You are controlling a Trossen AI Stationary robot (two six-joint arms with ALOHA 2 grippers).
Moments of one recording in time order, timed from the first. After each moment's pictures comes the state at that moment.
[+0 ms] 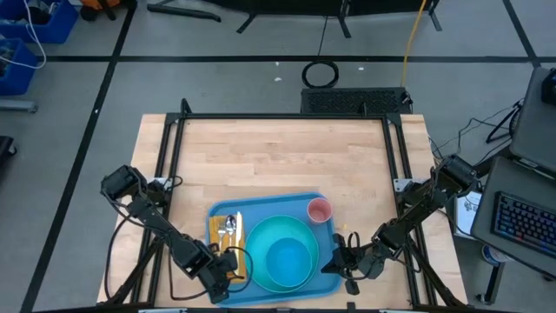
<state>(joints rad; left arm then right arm) -0.80 1.80 1.02 -0.48 0.05 -1.16 0.81 1.64 0.62 0.45 0.40 0.62</state>
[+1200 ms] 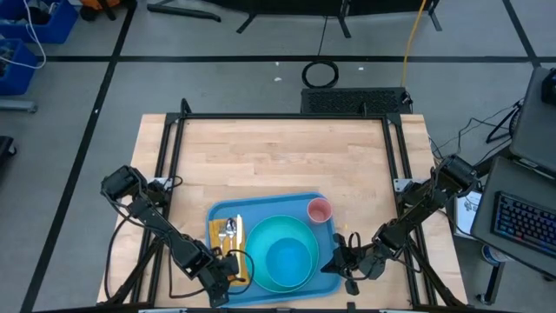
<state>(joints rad) -0.80 1.80 1.02 -0.34 0.05 -1.13 0.82 1.64 0.62 0.45 0.42 0.63</state>
